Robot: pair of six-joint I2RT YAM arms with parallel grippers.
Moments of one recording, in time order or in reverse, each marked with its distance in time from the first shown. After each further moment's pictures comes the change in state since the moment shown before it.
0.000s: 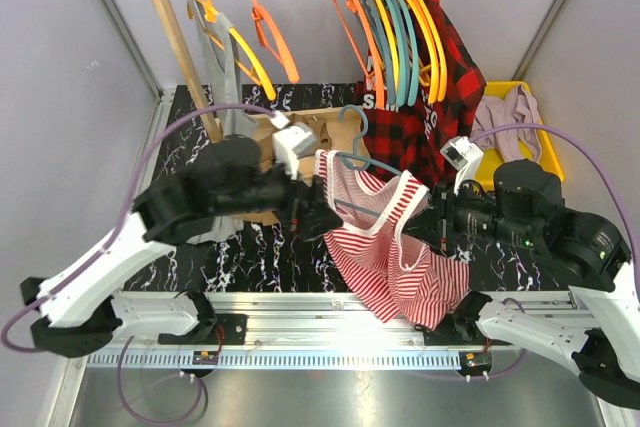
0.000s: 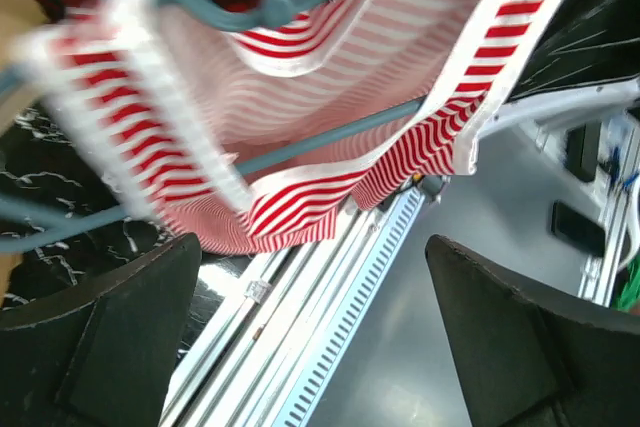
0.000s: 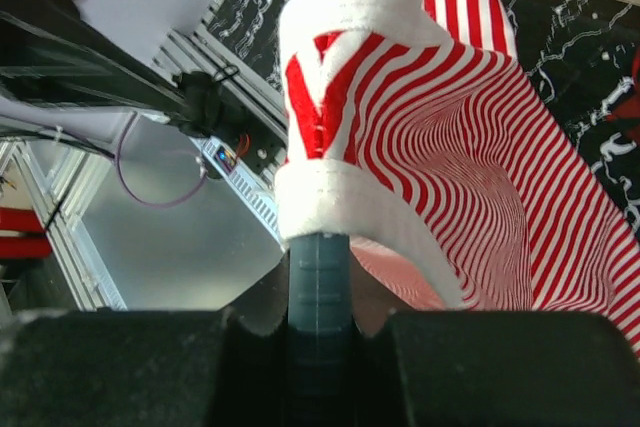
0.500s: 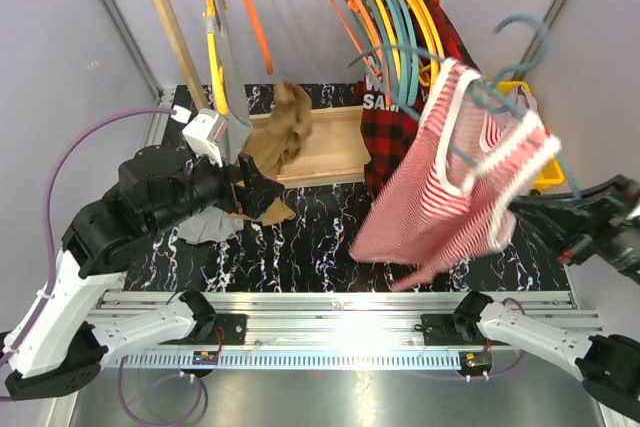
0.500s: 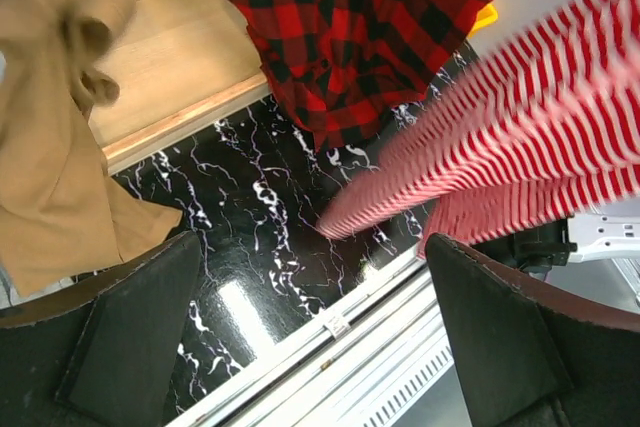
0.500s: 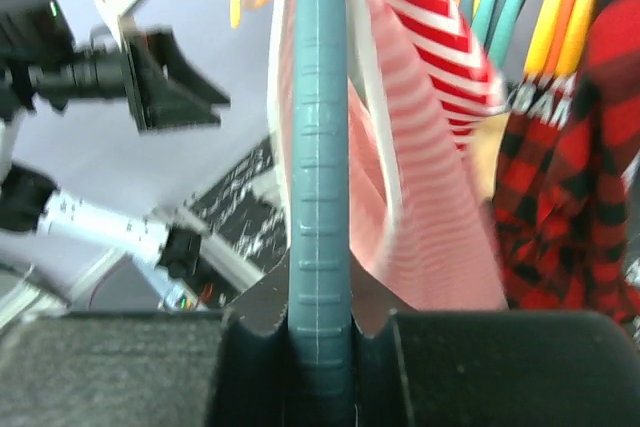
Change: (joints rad) left arm 0.169 -0.193 -0.023 -0.092 -0.262 -0.023; right arm 0.000 -0.014 0.609 -0.154 0.274 -0.178
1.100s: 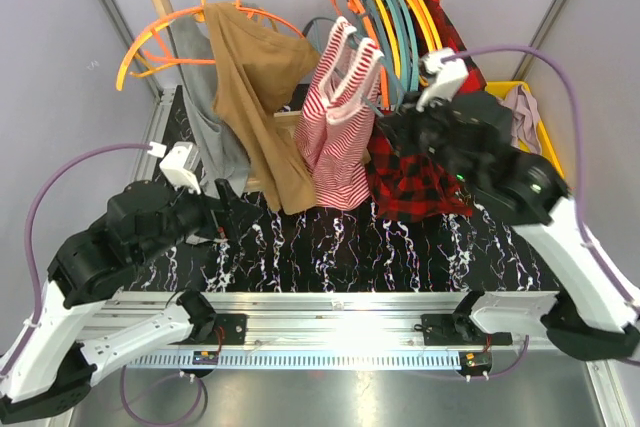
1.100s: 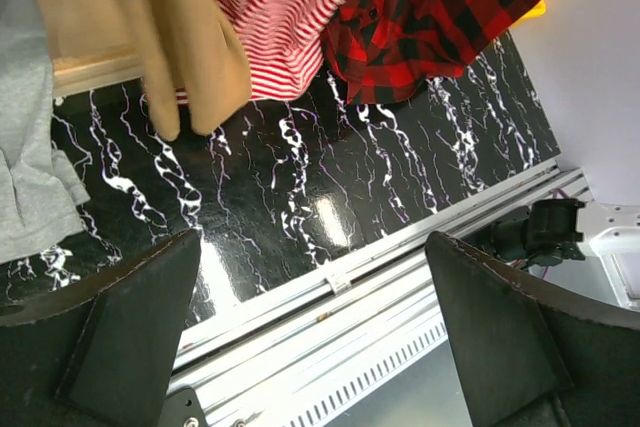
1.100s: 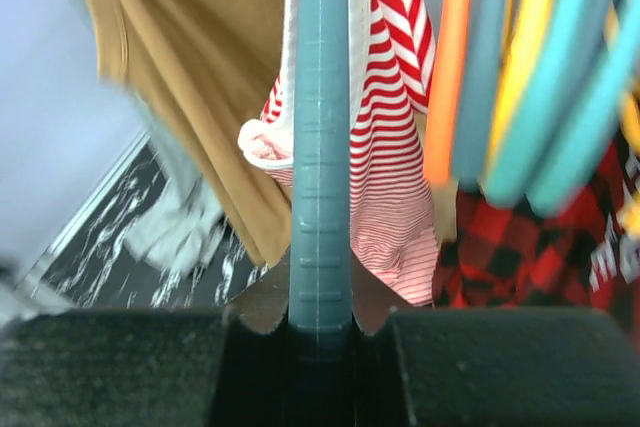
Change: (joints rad) left arm 0.000 -0.206 -0.191 -0.104 -0.092 -0.164; right arm -0.001 0.404 -0.360 0.568 0.211 -0.044
